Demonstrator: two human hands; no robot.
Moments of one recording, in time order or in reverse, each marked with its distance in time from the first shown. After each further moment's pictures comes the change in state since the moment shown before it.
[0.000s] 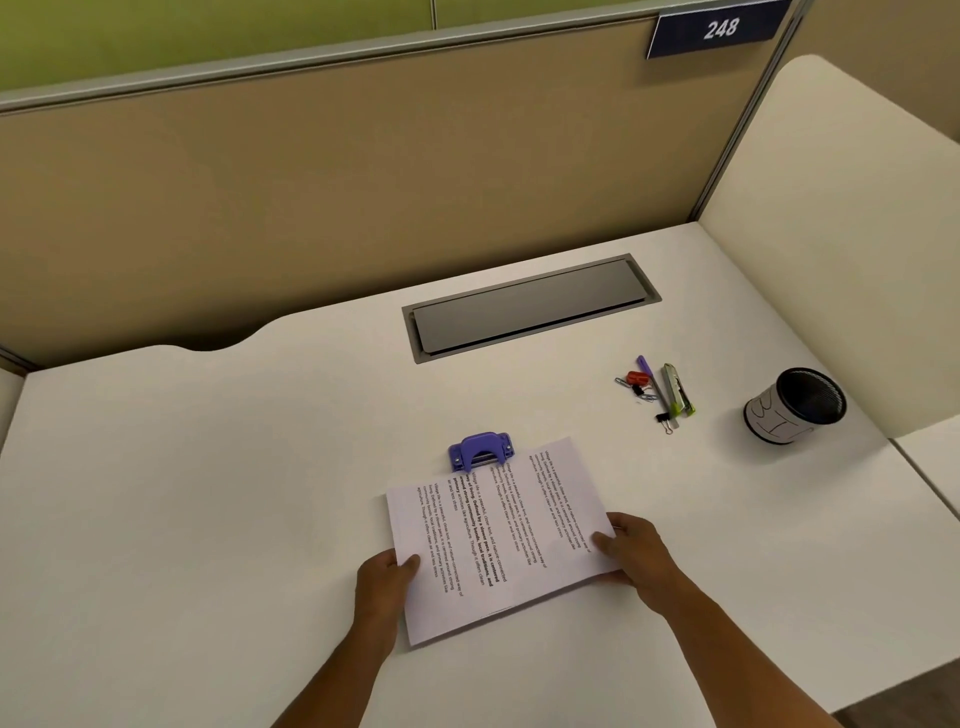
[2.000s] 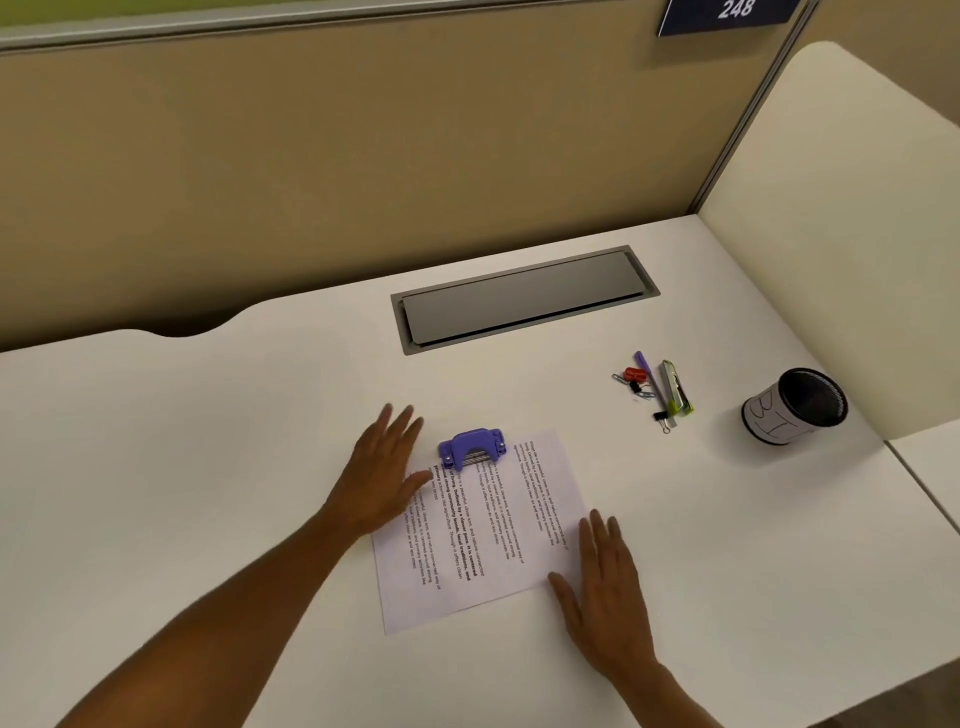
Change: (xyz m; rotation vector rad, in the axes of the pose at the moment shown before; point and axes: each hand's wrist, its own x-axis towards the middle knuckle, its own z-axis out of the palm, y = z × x) left_hand 0.082 0.098 -0.007 1.201 -0.084 0.937; right_hand -0.014 0.077 0.036 -1.034 0.355 -0.704
